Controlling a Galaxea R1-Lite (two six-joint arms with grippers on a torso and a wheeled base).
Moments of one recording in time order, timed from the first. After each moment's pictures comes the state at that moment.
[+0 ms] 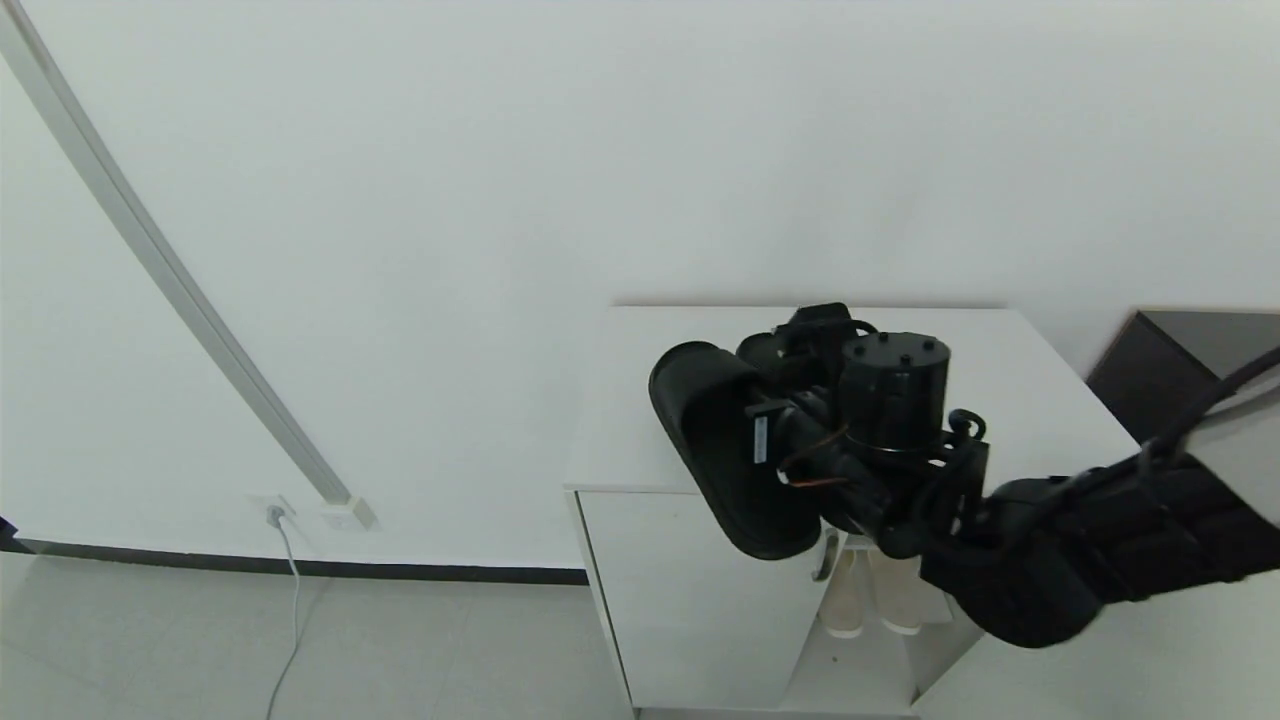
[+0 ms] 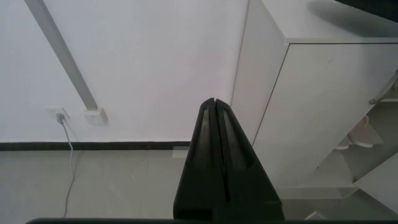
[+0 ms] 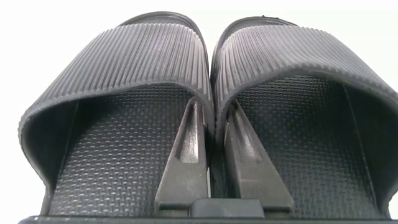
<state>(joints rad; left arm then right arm) 0.00 0.00 0.00 0.00 -0.01 0.01 0.75 1.95 -1.01 -0.85 -0.41 0.06</state>
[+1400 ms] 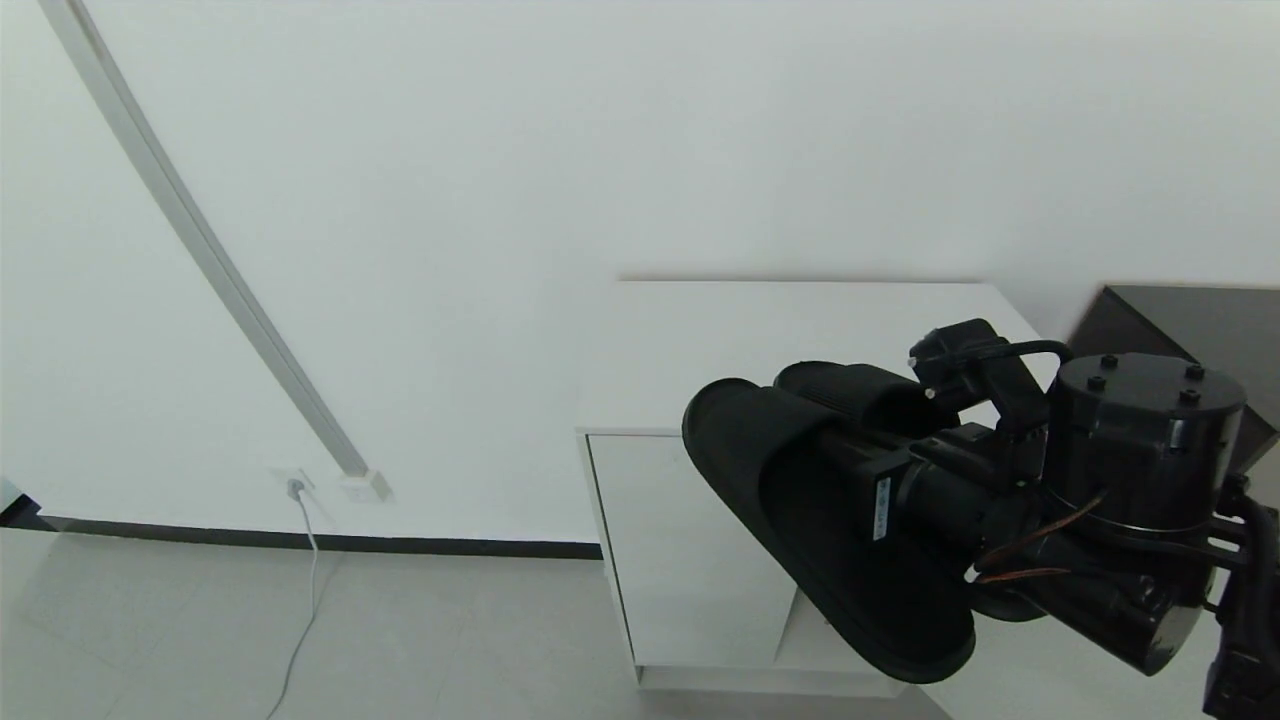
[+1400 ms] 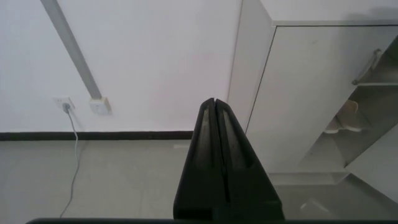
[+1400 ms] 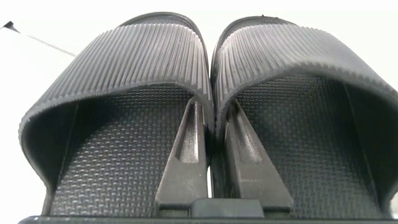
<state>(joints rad) 0.00 0.00 0.00 0.00 -0.01 0.01 0.78 1.60 -0.68 -0.78 -0.30 0.08</state>
